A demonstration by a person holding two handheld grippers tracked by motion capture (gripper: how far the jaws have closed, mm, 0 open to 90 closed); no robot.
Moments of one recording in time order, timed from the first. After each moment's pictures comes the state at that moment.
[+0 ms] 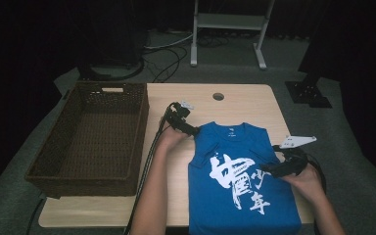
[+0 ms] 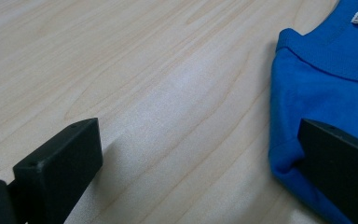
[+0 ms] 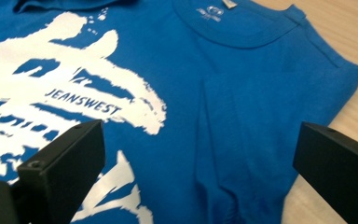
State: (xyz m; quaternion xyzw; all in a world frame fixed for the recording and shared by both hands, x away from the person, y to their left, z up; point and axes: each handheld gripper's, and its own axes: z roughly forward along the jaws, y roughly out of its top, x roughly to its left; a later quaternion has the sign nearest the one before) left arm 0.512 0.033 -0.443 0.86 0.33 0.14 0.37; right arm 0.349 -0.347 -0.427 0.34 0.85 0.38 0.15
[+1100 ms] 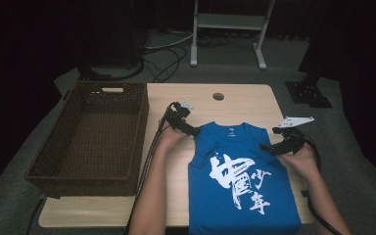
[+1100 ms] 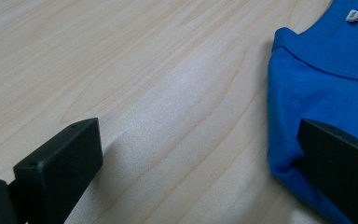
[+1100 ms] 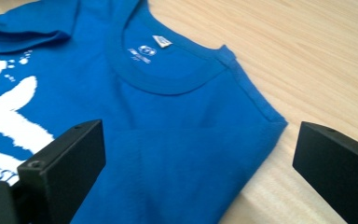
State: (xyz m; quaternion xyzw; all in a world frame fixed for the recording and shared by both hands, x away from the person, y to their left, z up) left arm 0.514 0.033 -0.443 0.86 0.32 0.13 0.37; right arm 0.415 -0.360 -0.420 0.35 0.83 0.39 0.17
